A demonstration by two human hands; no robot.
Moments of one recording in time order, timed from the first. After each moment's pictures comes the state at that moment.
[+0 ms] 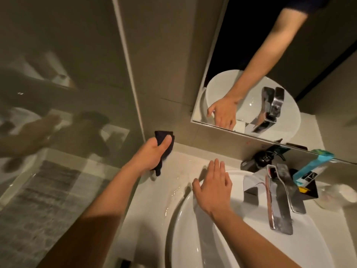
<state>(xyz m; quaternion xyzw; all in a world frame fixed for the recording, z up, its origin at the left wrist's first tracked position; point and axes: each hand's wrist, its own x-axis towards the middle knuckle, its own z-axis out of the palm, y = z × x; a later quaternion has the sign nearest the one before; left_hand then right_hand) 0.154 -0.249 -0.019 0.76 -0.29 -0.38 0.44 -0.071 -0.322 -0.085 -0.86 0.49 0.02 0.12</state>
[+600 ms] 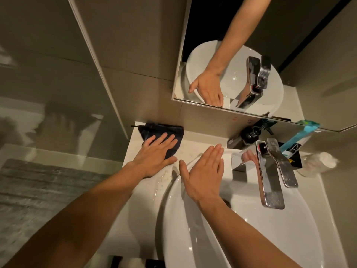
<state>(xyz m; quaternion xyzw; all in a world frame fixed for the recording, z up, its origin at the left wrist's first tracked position) 0.125 -0.274 -0.146 0.73 -0.66 -0.18 0.04 -0.070 -0.305 -0.091 -0.81 0.58 0.02 0.12</state>
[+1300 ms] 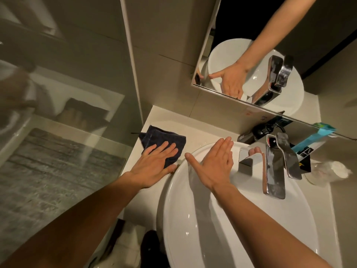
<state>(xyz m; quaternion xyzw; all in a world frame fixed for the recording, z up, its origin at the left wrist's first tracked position) 0.079 -0.177 -0.147 0.77 -0.60 -0.21 0.10 -0.095 -0.310 -0.082 -0.83 0.52 0.07 0.19</state>
